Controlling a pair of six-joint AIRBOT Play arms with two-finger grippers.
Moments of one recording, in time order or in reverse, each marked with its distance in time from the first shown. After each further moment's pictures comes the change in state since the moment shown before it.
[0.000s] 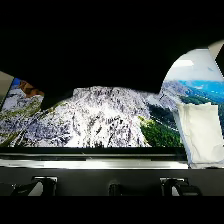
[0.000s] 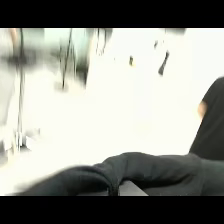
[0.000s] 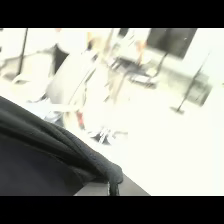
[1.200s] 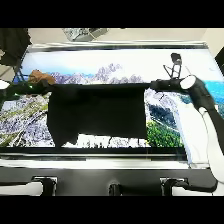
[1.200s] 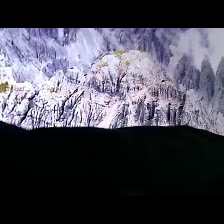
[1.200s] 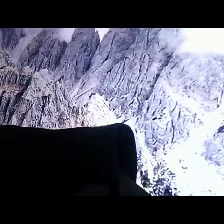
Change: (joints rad) left arm -0.011 -0.710 -0.355 0.161 -0.054 -0.007; right arm 0.016 -0.929 -0.127 0.280 -0.066 0.146
